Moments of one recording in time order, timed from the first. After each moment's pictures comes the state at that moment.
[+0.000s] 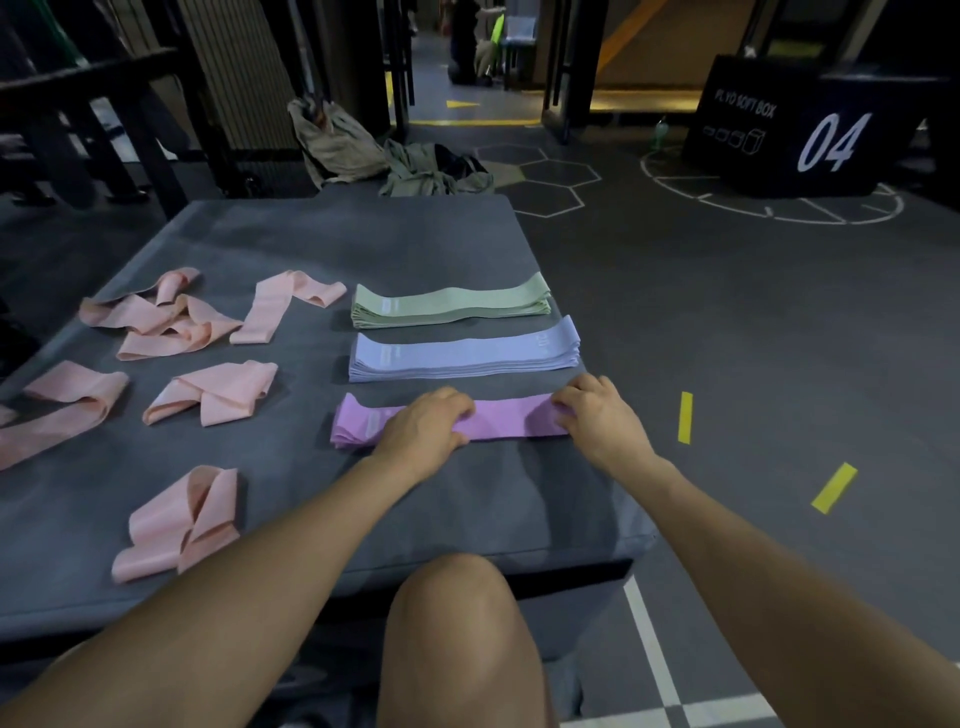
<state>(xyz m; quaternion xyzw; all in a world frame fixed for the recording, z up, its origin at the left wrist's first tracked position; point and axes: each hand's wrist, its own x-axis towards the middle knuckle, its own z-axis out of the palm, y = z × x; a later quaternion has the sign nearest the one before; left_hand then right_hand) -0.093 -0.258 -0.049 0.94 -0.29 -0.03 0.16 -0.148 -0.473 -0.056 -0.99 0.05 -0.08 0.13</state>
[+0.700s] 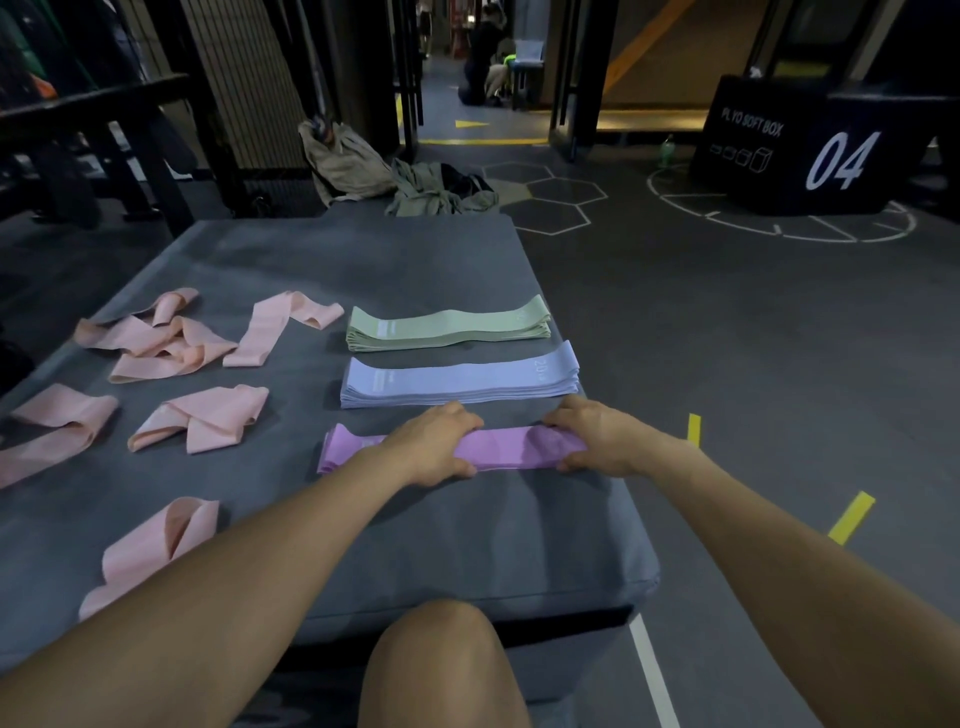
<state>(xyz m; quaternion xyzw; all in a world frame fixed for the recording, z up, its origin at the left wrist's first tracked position) -0.064 -0.275 -0.041 0.93 -0.34 -0.13 0.08 -0.121 -0.501 -0.031 -0.98 -0.08 0.11 0.10</state>
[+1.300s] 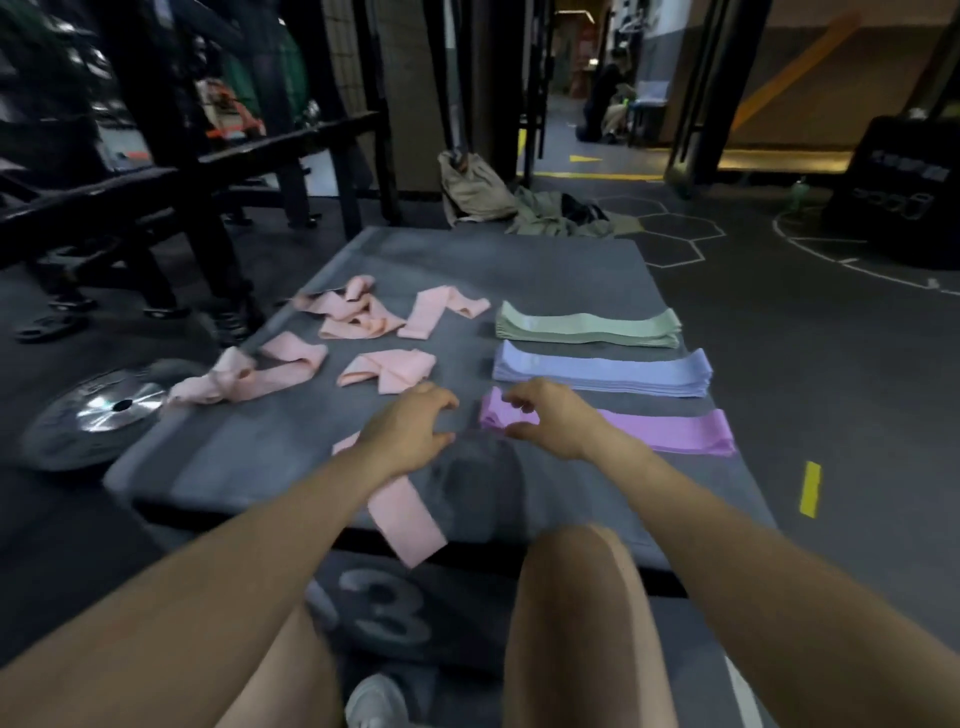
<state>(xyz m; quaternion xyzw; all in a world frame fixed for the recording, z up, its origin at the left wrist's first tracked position) -0.131 -0.089 -0.018 0.97 -0.17 0.03 0.18 -0.140 -0.291 0.005 -0.96 -0.17 0.02 0.22</state>
